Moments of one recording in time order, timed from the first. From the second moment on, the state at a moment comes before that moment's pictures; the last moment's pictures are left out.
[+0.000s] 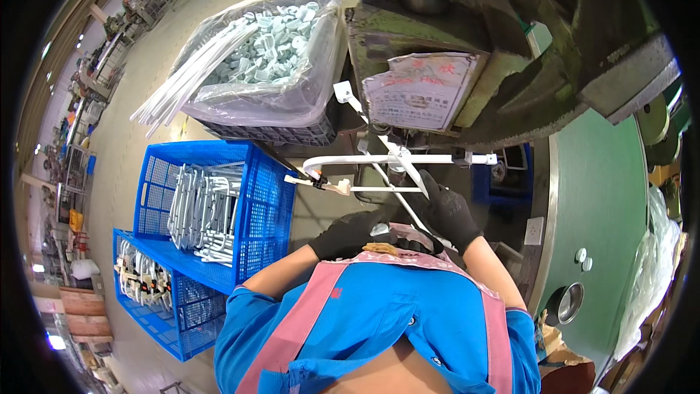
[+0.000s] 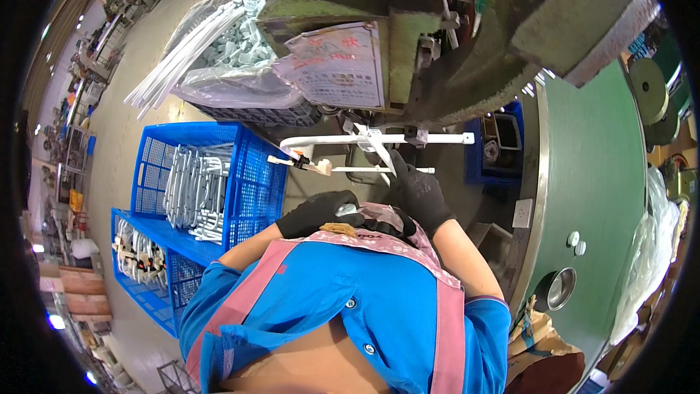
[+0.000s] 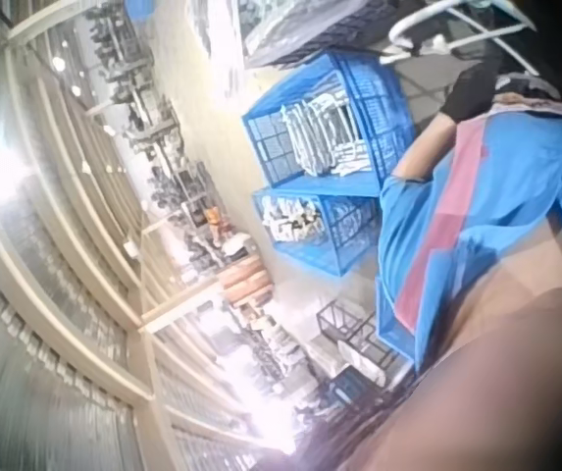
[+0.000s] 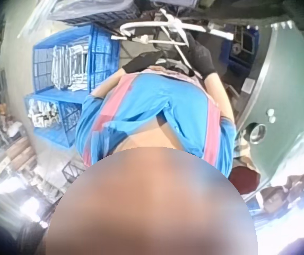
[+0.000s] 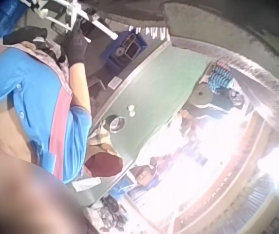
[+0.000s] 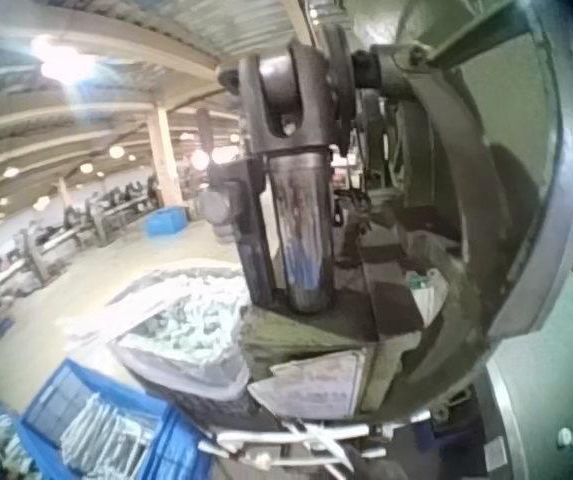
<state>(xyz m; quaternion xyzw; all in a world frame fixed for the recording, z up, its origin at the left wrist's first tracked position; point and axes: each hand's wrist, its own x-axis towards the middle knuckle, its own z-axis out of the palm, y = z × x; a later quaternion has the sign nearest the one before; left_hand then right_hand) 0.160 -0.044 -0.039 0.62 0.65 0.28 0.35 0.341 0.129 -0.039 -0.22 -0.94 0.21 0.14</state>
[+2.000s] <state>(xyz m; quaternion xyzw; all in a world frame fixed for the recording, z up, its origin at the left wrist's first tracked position) 0.052 0.060 -0.046 0.69 0.63 0.30 0.20 0.333 0.118 -0.016 -0.47 -0.87 0.02 0.14</state>
